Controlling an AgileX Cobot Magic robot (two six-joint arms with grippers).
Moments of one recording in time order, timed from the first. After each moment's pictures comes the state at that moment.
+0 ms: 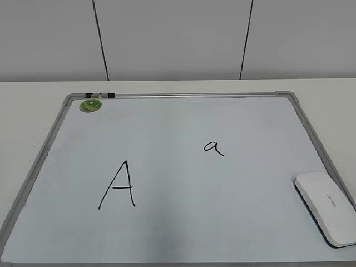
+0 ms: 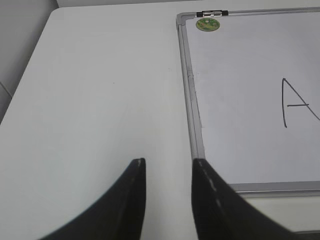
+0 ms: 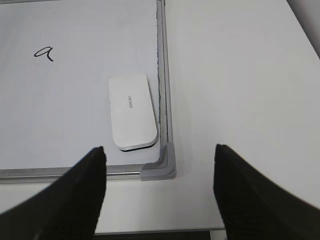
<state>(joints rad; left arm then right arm) -0.06 0.01 -0.51 0.07 1.10 -0.07 -0.03 -0.02 -0.49 0.00 1.14 -0.01</state>
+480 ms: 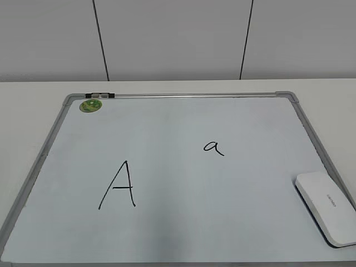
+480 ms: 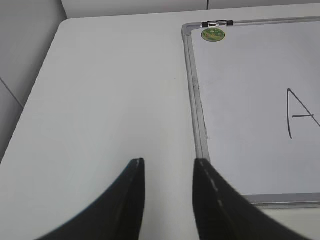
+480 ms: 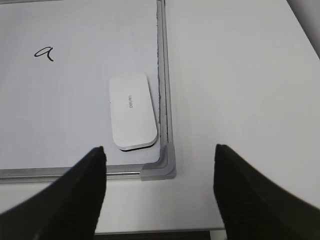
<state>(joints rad) -0.06 0.12 -0.57 0.08 1.07 -0.07 -0.03 -0.02 -0.49 0.00 1.14 -0.01</state>
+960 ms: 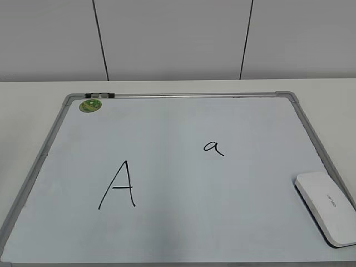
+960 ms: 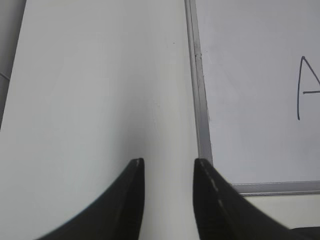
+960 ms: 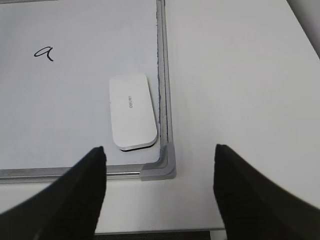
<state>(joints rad) -0.06 0.66 -0.80 0.09 1.06 -0.07 -0.03 -0.02 -0.49 0.00 1.14 -0.01</state>
